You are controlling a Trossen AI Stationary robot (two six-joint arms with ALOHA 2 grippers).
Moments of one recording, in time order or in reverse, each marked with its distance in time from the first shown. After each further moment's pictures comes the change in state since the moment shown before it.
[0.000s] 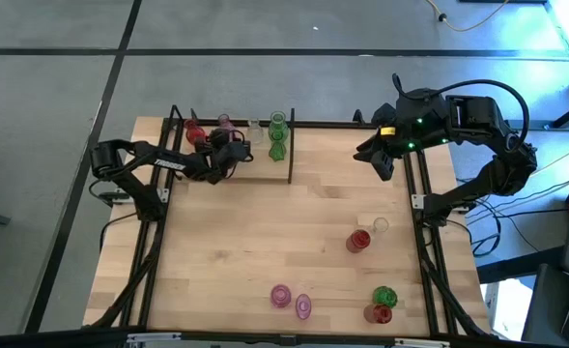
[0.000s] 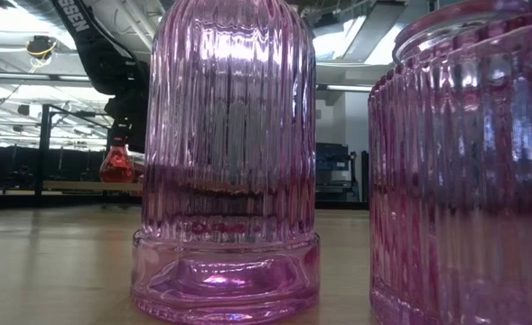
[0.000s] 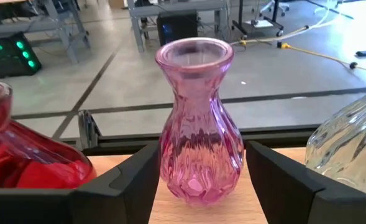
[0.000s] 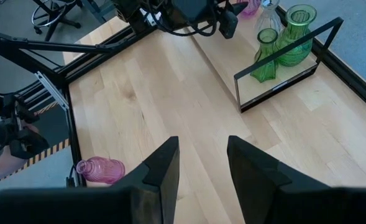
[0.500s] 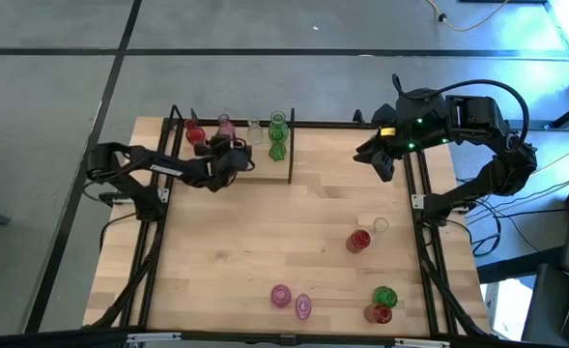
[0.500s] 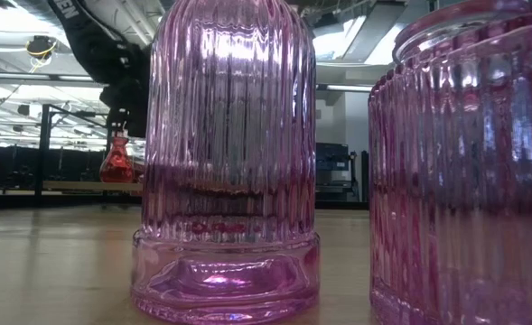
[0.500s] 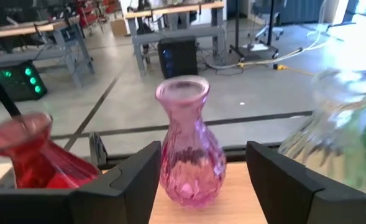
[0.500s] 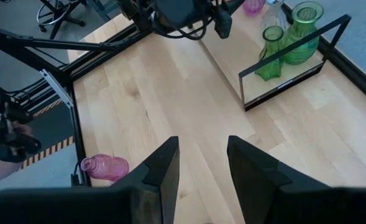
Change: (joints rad) left arm -0.119 -0.056 0.003 -0.007 -0.144 0.042; right arm 0.000 0.000 0.000 0.000 -0.020 0.000
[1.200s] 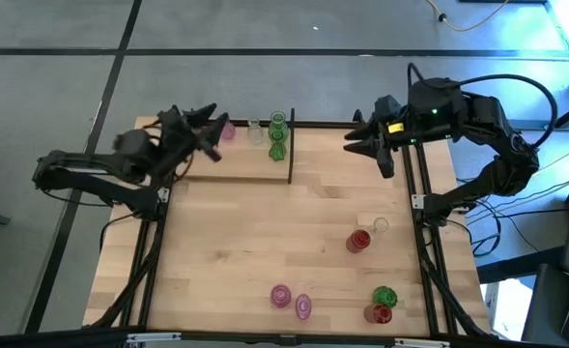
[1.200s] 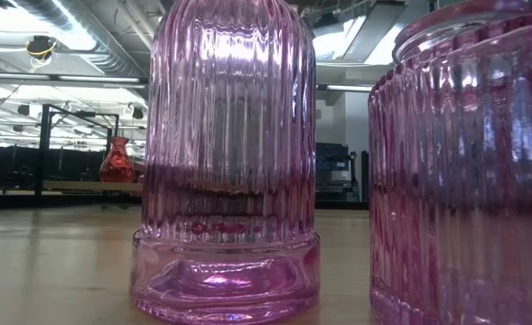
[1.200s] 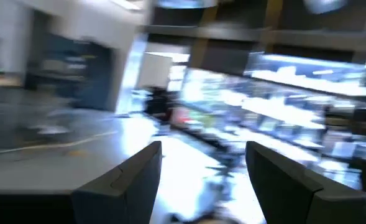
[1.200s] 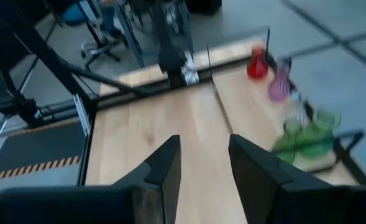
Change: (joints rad) left arm -0.315 -0.644 0.316 0.008 0.462 0.481; right arm 0.000 -0.012 0.001 0.275 -0.043 -0.241
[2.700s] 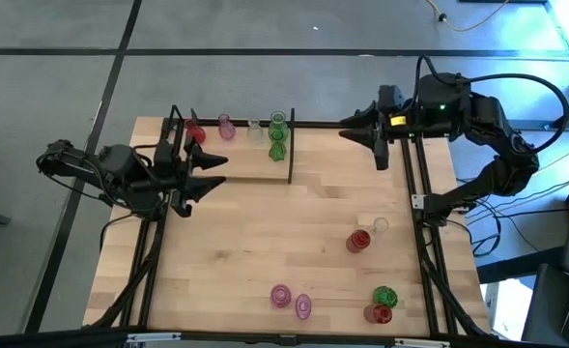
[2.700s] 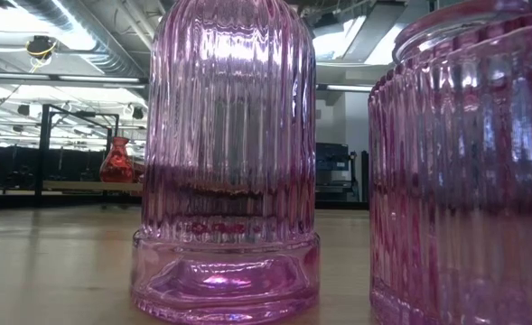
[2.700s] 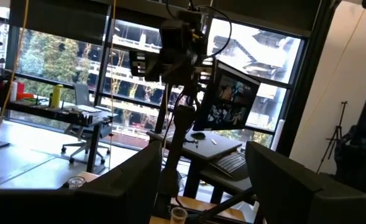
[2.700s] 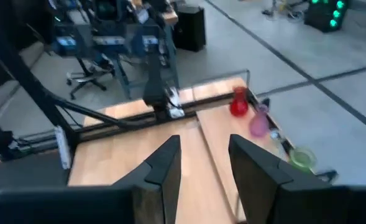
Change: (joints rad) left arm -0.267 -0.051 0.005 -0.112 0.383 -0.086; right arm 0.000 0.001 -0.001 0.110 0.101 -0.036
